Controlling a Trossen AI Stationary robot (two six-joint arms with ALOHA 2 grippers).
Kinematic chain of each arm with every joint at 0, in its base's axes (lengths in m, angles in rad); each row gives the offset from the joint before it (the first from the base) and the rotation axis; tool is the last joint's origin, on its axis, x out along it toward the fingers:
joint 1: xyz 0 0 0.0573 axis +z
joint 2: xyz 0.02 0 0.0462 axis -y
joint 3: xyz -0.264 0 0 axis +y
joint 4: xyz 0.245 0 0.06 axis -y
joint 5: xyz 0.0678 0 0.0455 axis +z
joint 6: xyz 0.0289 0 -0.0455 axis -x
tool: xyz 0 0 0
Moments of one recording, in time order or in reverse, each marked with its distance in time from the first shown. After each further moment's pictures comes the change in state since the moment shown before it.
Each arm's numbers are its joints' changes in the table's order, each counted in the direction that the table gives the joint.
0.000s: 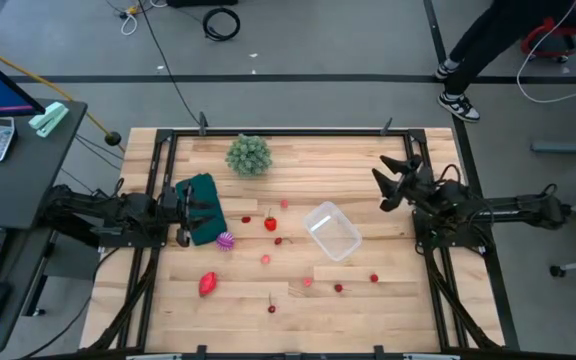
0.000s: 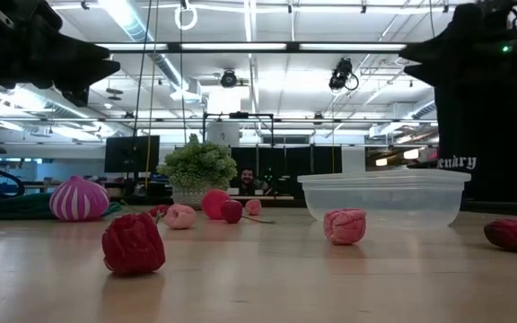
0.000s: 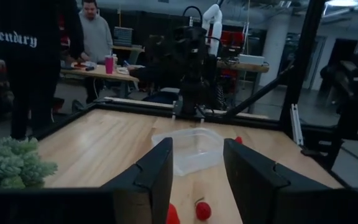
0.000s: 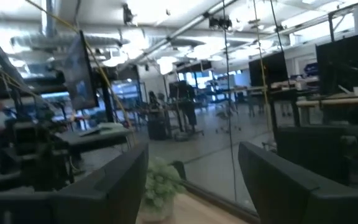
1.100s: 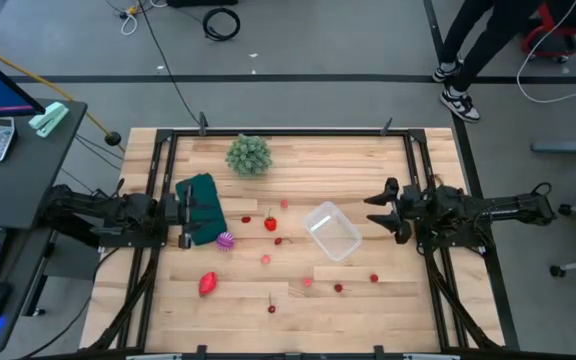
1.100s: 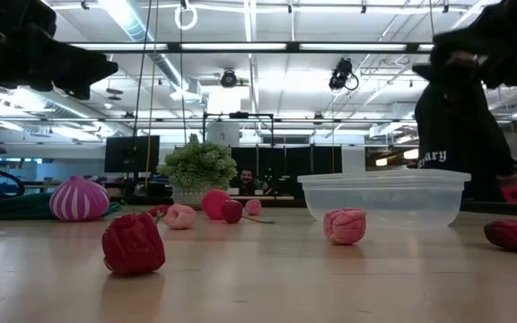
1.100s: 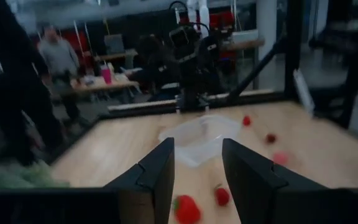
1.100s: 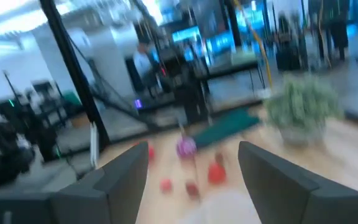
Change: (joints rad) left arm -0.002 -0.002 0.000 -0.029 -0.035 -0.166; right arm 0.115 0.201 0.001 -0.377 0.478 -0.257
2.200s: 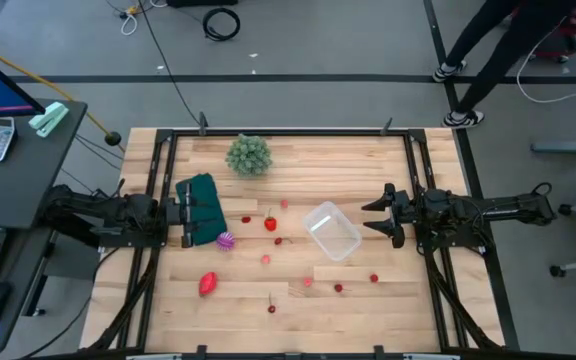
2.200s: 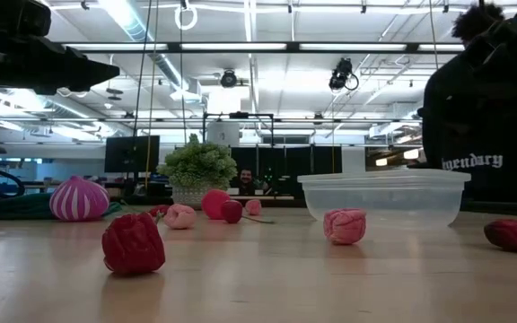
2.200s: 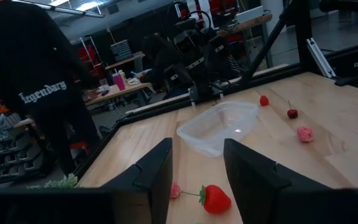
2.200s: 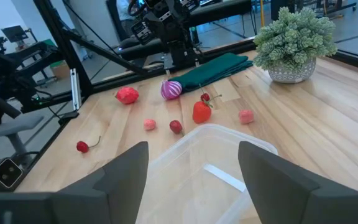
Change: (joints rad) left arm 0.001 0.000 0.000 -0.026 0.028 -0.231; right arm 0.000 0.000 -0.001 -0.281 0.008 -0.007
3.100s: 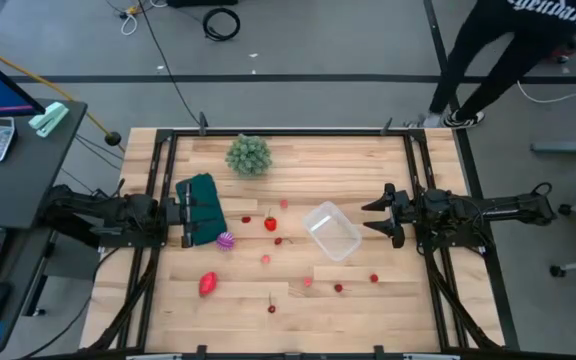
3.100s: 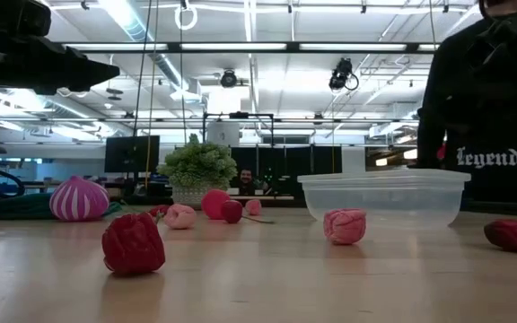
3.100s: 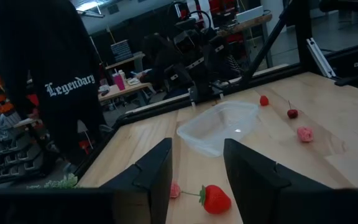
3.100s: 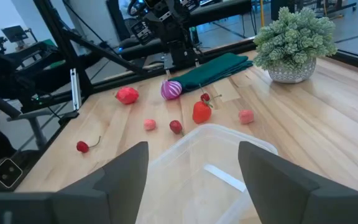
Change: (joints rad) left arm 0.000 0.000 0.000 0.000 0.000 0.000; right arm 0.000 0.000 0.000 0.000 0.000 0.000
